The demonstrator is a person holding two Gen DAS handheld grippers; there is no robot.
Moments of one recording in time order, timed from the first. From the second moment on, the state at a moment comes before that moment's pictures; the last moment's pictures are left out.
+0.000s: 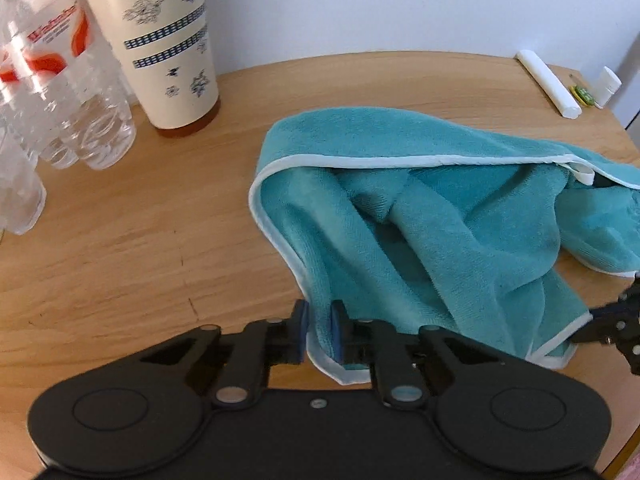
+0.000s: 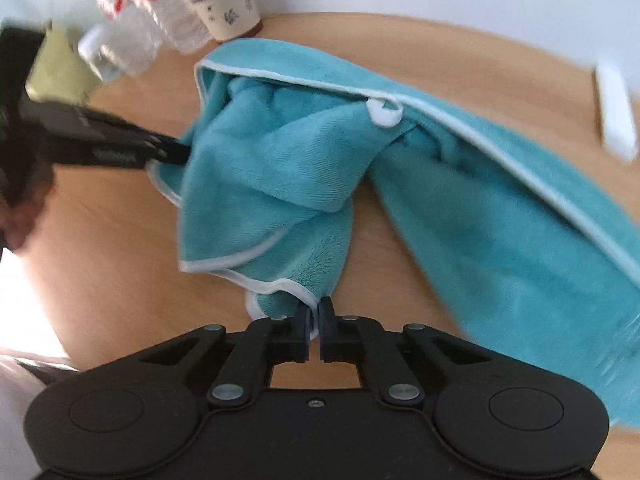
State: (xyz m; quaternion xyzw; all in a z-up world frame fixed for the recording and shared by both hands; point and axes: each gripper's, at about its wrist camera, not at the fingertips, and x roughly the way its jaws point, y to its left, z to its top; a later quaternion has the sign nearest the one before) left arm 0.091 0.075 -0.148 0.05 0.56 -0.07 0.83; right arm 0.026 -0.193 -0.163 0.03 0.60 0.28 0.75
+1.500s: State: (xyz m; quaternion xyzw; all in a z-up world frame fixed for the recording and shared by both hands) left arm 0.111 0.193 -0.117 0.13 0.48 0.04 0.86; right arm -0.085 -0.138 -0.113 0.18 0.60 0.22 0.74
